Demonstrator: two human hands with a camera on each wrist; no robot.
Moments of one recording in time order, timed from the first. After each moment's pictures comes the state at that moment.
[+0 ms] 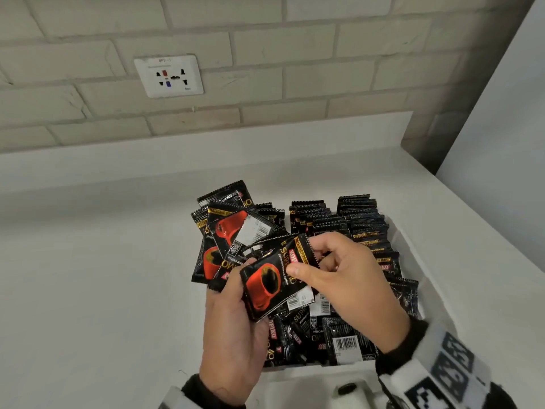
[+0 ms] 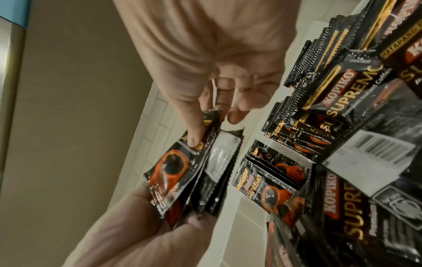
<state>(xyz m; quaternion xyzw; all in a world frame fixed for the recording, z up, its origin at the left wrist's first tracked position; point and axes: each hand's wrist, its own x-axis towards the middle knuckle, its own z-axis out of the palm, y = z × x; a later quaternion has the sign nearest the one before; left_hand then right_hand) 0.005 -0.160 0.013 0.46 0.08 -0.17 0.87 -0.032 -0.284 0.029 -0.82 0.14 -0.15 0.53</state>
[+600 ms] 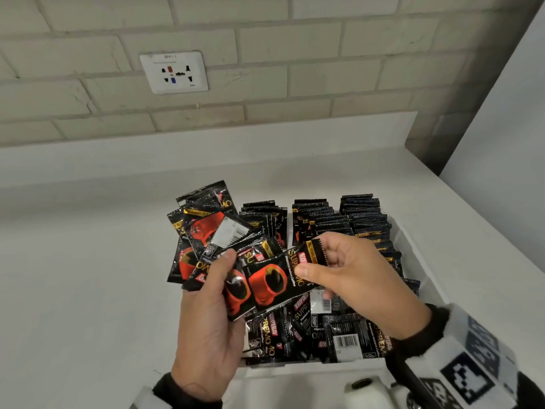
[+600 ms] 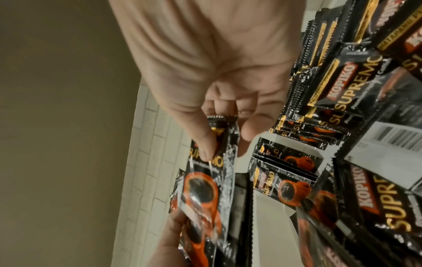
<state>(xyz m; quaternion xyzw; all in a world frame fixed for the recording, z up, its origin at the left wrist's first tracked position) 0.014 -0.143 0.020 0.47 0.11 -0.14 0.86 -0.033 -0.290 0.043 -0.79 0.12 -0.02 0.60</state>
